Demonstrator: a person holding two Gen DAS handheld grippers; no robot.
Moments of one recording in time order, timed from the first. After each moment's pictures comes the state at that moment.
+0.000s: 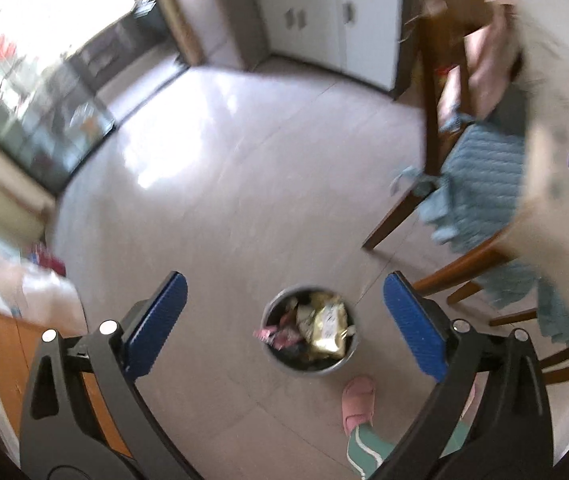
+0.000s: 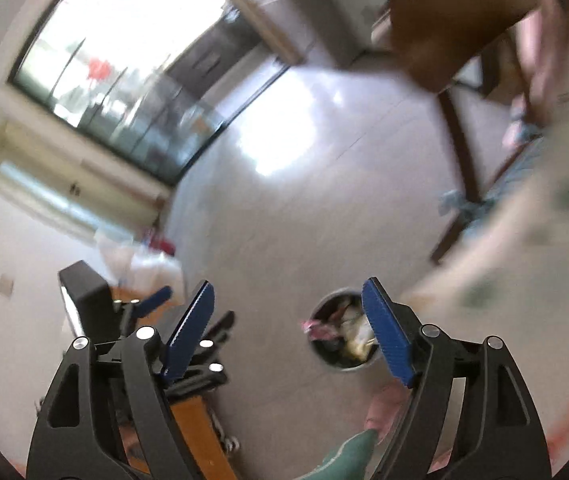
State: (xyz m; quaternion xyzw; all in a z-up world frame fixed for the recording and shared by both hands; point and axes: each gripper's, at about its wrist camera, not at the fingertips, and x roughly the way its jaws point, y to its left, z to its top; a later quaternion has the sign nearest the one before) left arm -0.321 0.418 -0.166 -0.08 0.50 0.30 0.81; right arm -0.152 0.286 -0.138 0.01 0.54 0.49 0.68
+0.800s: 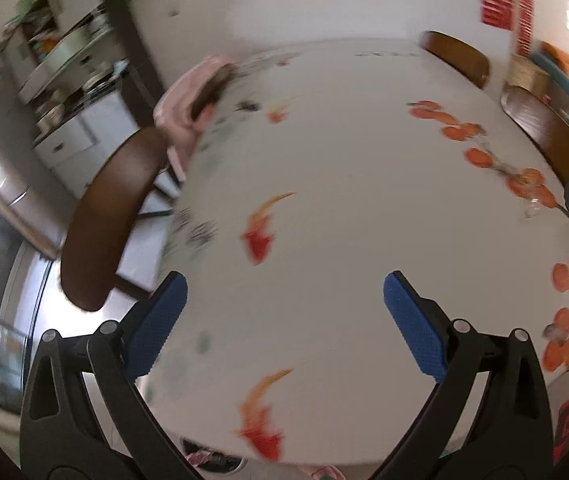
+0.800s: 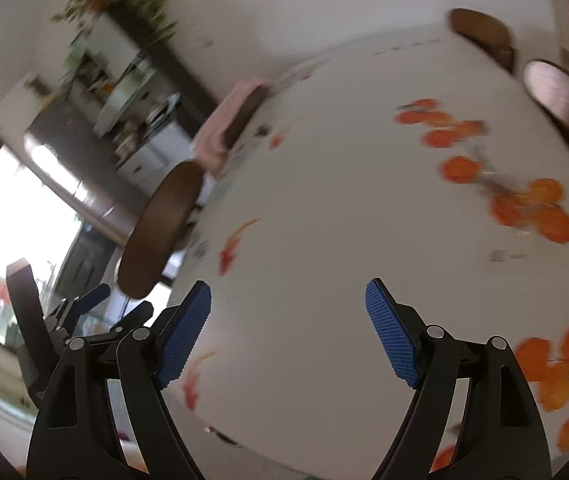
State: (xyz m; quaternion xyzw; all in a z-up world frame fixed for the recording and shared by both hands) left arm -0.113 0.050 -0.057 0.11 0.43 0.00 0.90; right arm -0.082 -0.206 -0.062 0.20 0.44 0.17 0.86
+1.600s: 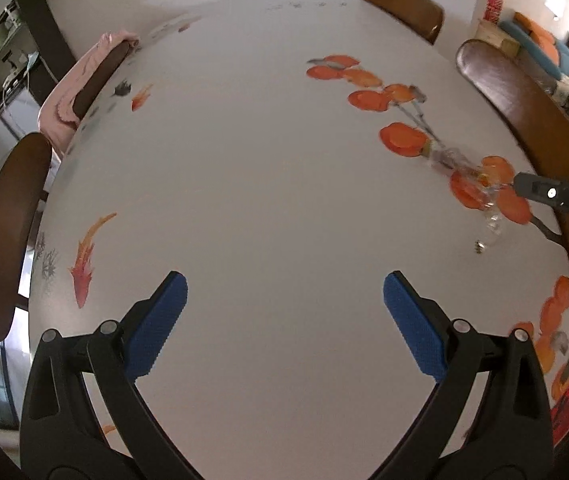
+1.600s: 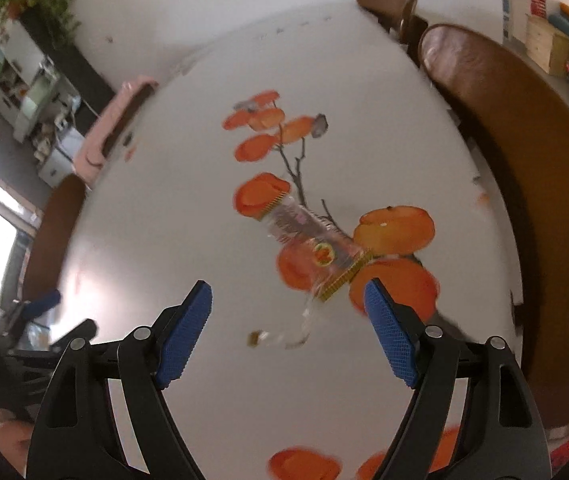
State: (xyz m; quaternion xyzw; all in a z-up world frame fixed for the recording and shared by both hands) left arm -0.020 -0.106 -0.129 0.09 0.51 -0.06 0.85; right arm 0.033 -0.354 -0.152 0.13 0.51 0.09 0.85
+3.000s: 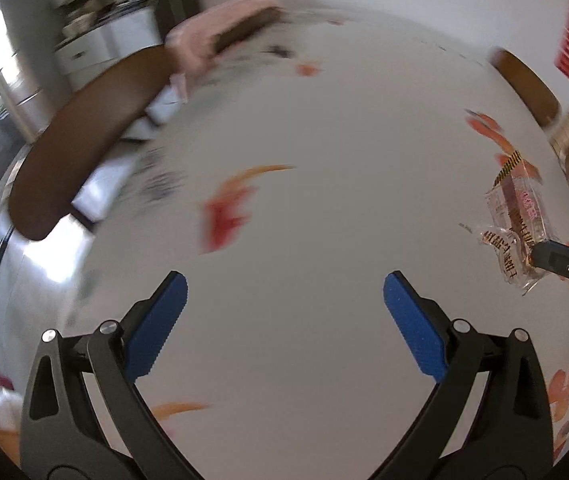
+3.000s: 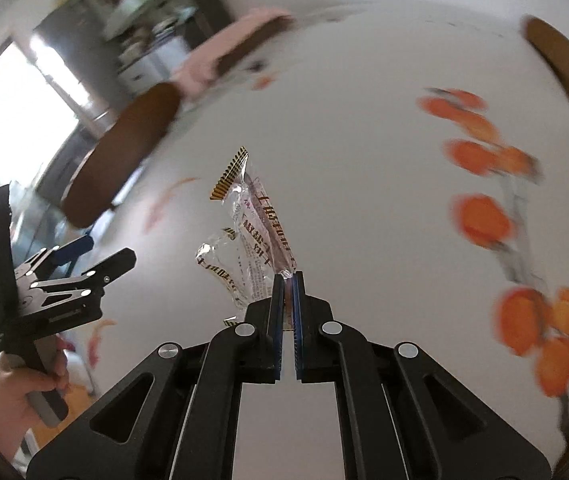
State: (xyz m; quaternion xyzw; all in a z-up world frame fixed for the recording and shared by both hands) left arm -0.056 0.070 -0.117 -0.04 0.48 0.11 0.87; right arm 0.041 -0.142 -0.123 0.02 0.51 0.30 0.81
